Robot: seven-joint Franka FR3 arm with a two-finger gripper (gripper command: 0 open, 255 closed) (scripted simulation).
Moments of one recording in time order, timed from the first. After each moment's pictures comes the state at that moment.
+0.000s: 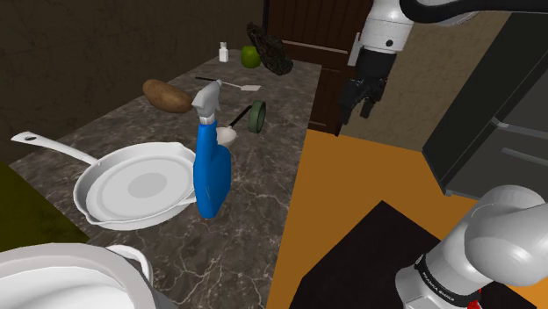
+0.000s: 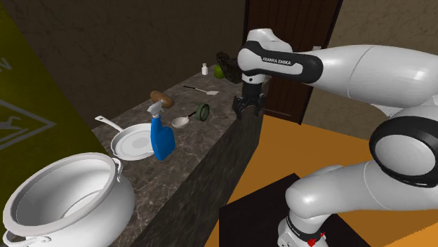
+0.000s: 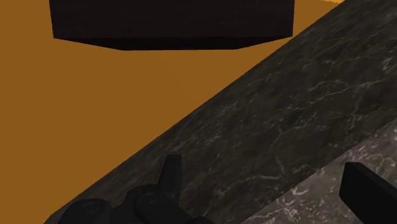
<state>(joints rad) 0.00 -0.57 0.07 -2.24 0.11 1.62 0.10</state>
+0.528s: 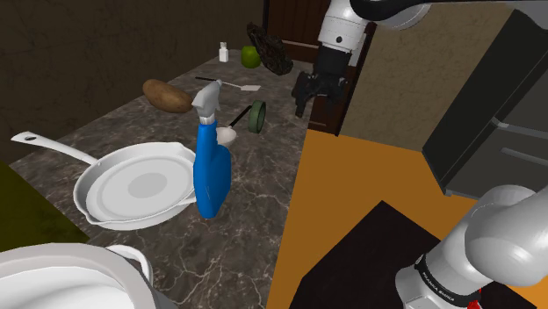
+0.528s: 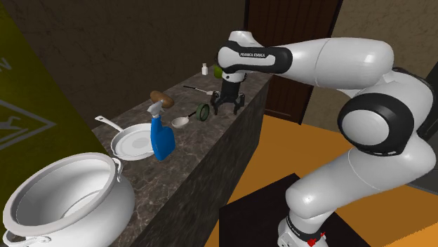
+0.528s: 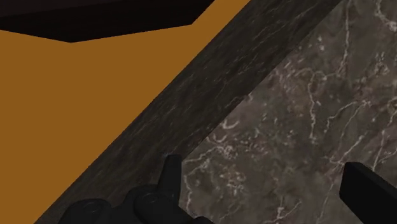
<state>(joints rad) 0.01 -0.35 0.14 -2.10 0.23 1.76 0.30</state>
